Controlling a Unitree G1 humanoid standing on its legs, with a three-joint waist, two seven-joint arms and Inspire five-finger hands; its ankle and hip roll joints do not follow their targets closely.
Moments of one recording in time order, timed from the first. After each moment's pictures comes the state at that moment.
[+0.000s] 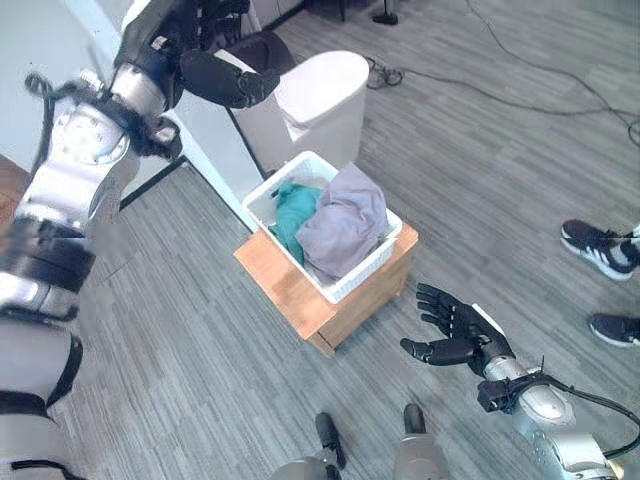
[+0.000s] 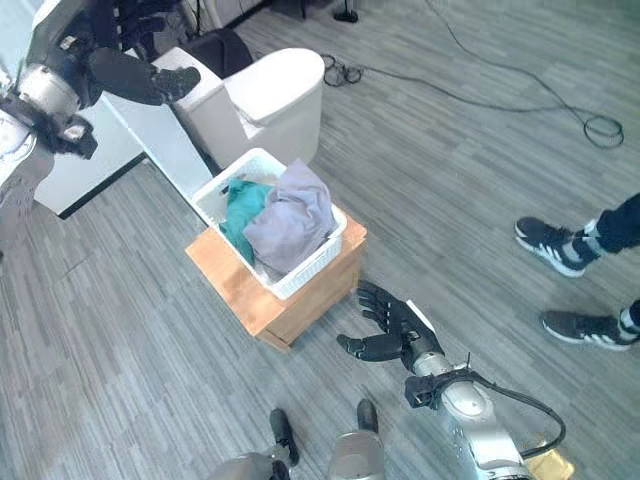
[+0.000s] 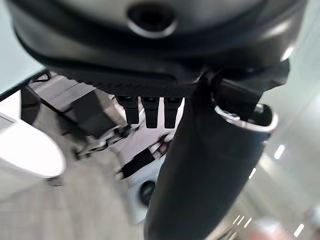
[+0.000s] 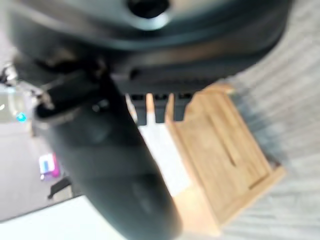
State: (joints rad) left arm -0.95 0.96 -0.44 0.37 -0.78 -0.19 -0.06; right arm 0.12 -0.60 0.07 0.07 0.43 0.01 0.17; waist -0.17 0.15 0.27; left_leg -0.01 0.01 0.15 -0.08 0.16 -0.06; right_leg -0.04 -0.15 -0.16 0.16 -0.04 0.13
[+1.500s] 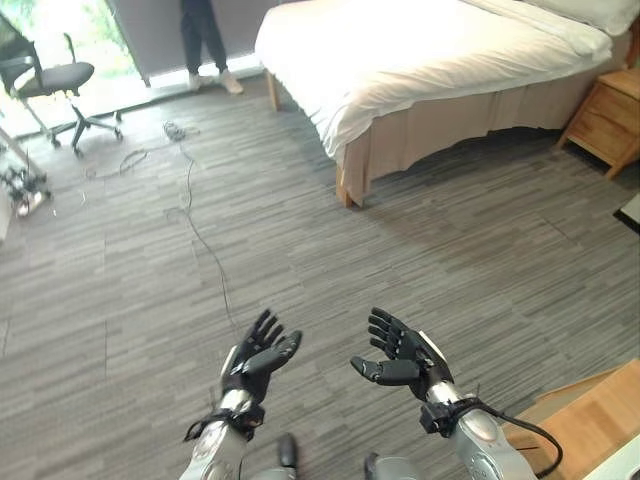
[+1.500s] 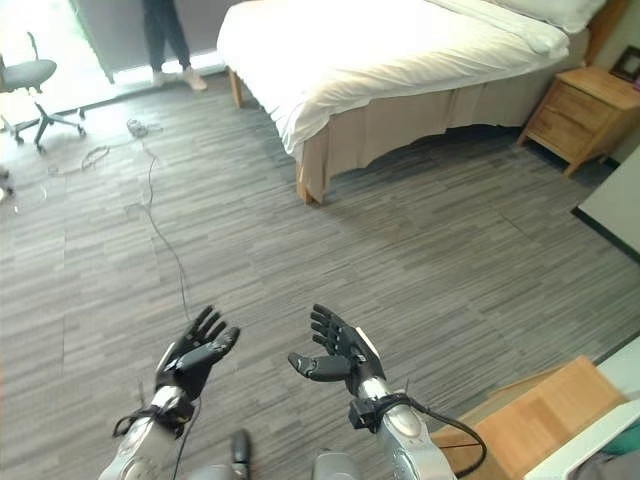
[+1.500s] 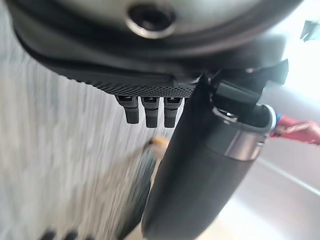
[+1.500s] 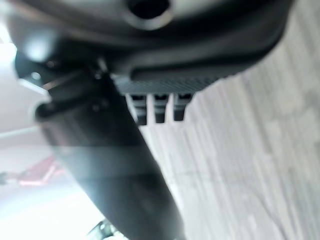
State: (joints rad) left arm 0.15 0.19 -0.34 0.19 -0.78 -0.08 0.01; right arm 0.15 -0.40 0.23 0.13 0.52 -0.04 0.07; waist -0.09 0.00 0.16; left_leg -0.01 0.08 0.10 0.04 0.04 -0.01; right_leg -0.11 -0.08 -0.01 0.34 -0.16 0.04
